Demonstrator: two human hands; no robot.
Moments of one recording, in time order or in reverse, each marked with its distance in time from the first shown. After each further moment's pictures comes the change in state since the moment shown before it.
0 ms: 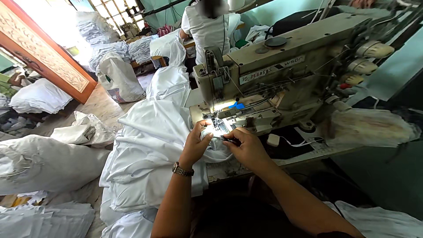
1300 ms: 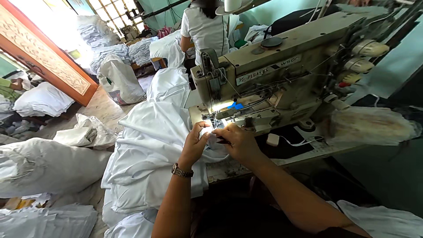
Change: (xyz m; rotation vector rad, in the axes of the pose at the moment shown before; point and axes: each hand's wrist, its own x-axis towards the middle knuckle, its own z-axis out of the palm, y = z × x) left_hand 0.001 0.001 0.000 0.027 0.022 0.029; right_hand 0.019 0.008 0.014 -0.151 0.085 -0.340
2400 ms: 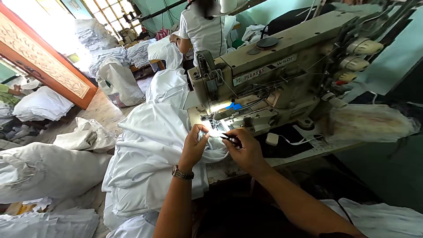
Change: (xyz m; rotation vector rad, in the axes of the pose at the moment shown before) left_hand -0.002 0.001 0.003 -0.009 0.046 -0.018; right_hand -0.029 0.002 0.008 0.175 0.247 0.202
